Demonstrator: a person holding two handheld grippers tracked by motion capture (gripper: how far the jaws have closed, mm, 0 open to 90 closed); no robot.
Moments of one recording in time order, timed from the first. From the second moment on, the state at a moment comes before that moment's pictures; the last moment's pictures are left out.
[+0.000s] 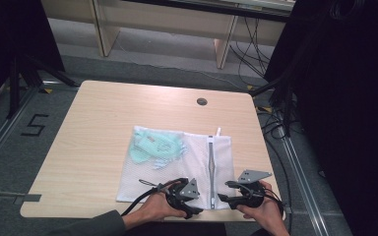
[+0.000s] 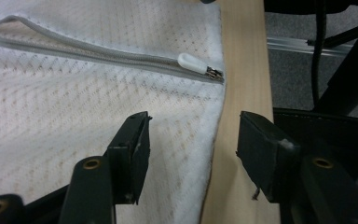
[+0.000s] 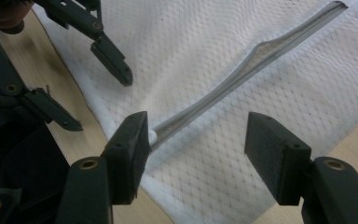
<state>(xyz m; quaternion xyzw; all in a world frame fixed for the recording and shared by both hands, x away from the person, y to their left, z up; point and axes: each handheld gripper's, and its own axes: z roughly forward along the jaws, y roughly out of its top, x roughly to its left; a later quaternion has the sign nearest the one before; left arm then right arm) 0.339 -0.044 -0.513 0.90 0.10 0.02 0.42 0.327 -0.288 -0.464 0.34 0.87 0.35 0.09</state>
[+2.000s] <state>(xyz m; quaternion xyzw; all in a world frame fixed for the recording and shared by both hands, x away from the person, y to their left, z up) 0.347 -0.050 -0.511 0.90 0.08 0.02 0.42 0.329 -0.266 -0.479 0.21 0.93 0.30 0.02</state>
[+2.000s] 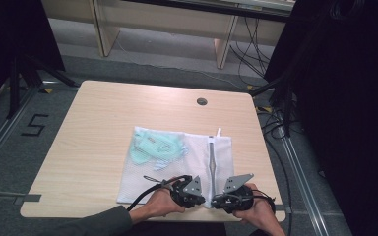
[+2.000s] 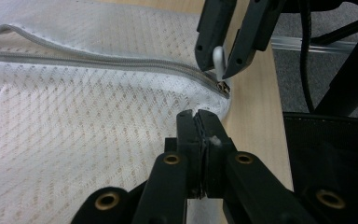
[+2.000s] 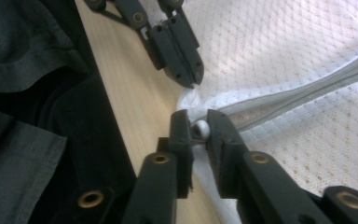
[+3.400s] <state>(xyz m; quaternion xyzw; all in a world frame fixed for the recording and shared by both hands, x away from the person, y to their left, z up) 0.334 -0.062 -0.513 0.90 0.02 0.09 0.42 0.330 -0.271 -0.467 0.25 0.91 0.34 0.03</state>
